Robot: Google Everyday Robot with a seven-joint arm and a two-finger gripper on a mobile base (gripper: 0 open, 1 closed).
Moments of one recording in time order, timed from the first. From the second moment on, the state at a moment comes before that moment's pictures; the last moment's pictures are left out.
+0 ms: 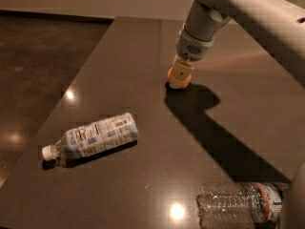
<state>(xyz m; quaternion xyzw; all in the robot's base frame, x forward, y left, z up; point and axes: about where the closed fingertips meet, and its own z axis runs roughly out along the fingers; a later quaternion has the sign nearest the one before) 0.626 -0.096 0.867 -0.62 0.77 0.04 0.16</state>
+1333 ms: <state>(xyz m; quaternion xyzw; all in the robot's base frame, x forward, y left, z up) 0.590 -0.102 0.983 -0.64 0.73 0.06 0.22</state>
